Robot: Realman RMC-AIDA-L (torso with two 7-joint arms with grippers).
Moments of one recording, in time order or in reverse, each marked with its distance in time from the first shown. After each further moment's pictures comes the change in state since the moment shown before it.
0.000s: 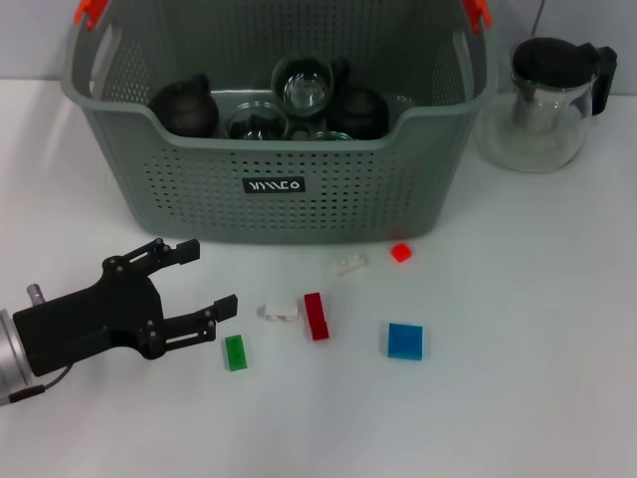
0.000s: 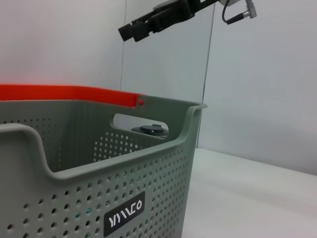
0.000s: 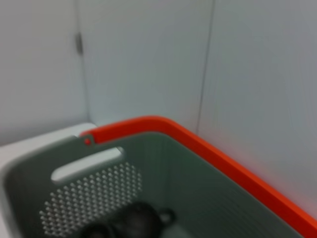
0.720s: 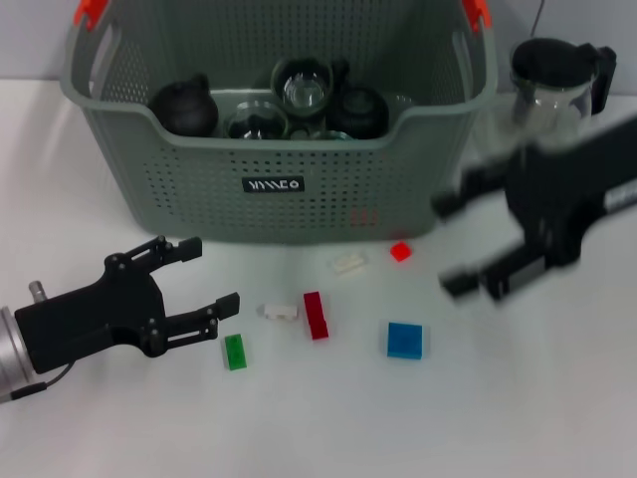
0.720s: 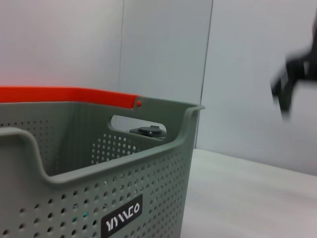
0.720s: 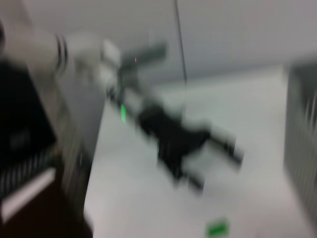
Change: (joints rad) left arm -0.004 0.000 0.003 0.000 -0.003 0.003 0.003; right arm -0.279 0.012 -0.073 -0.165 0.189 -0.664 -0.261
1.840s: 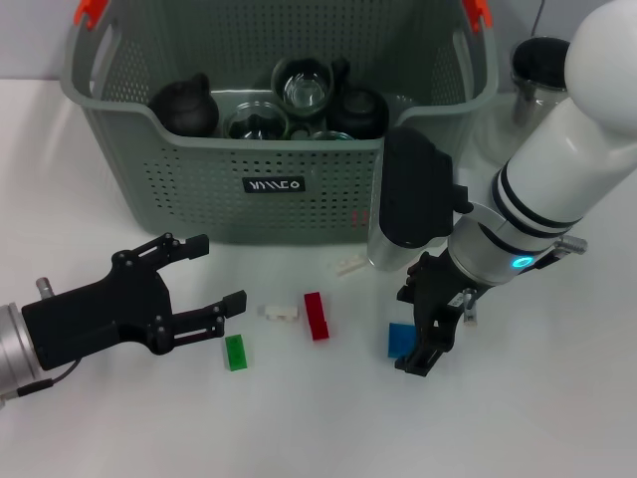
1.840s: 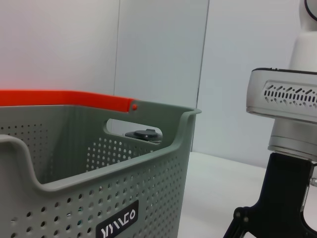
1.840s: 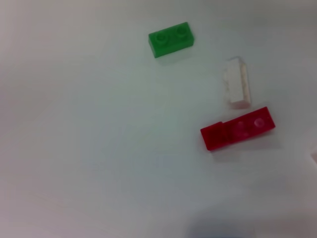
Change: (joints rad) left arm -0.012 -0.004 0.000 -0.002 0.003 0.002 -0.006; right arm 0.159 0.116 -0.690 0.282 -0.352 0.607 0.266
